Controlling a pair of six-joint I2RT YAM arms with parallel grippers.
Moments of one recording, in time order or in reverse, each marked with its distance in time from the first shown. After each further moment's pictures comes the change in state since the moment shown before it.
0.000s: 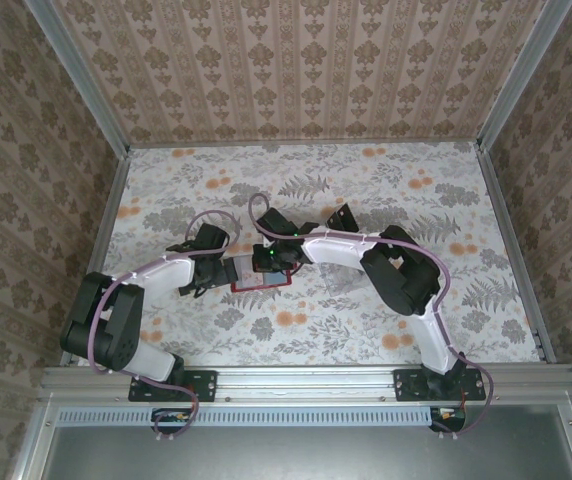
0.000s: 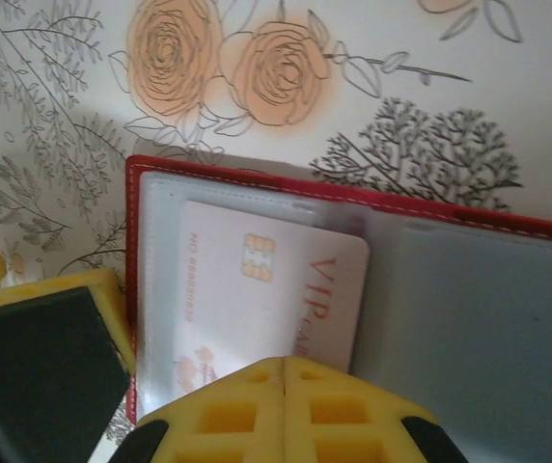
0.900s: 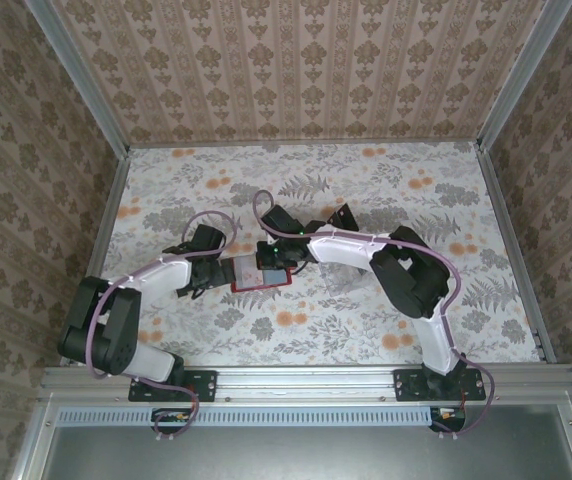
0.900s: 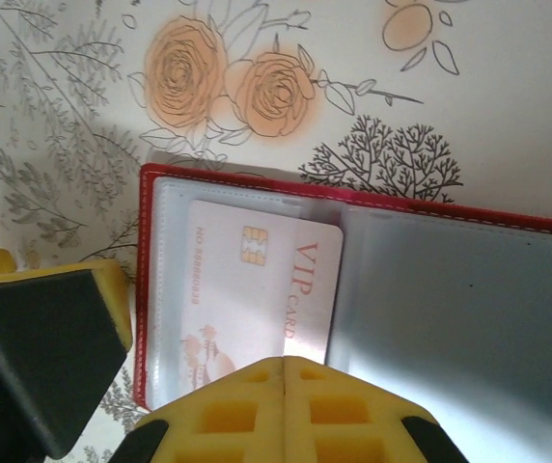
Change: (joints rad) left arm 0.022 -0.024 -0.016 0.000 -0.001 0.000; right arm -0.014 -0.062 -0.045 -0.009 0.037 -0.021
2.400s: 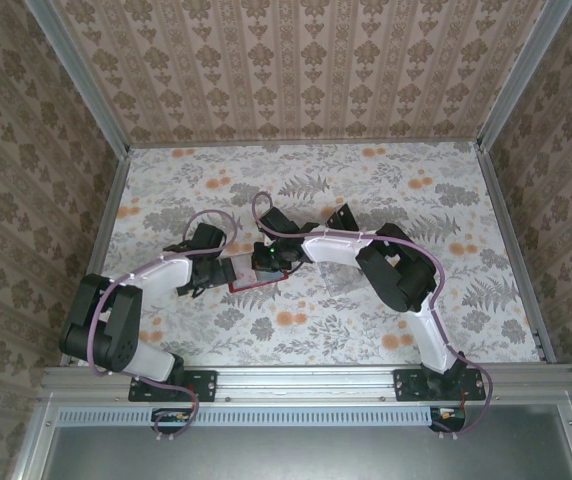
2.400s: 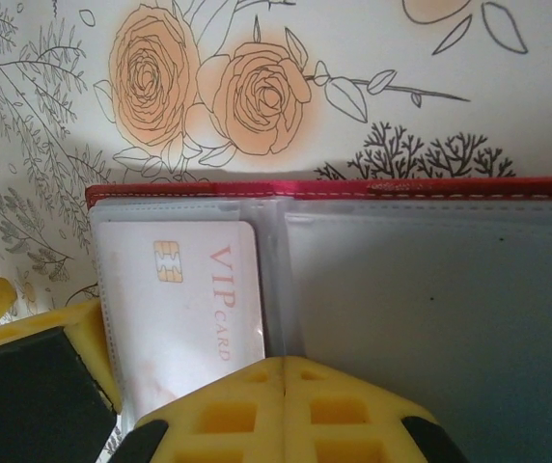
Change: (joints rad) left arm 0.005 0.010 0.017 -0.011 0.007 0.015; right arm -0.004 0.093 0.040 0.066 -0.088 0.084
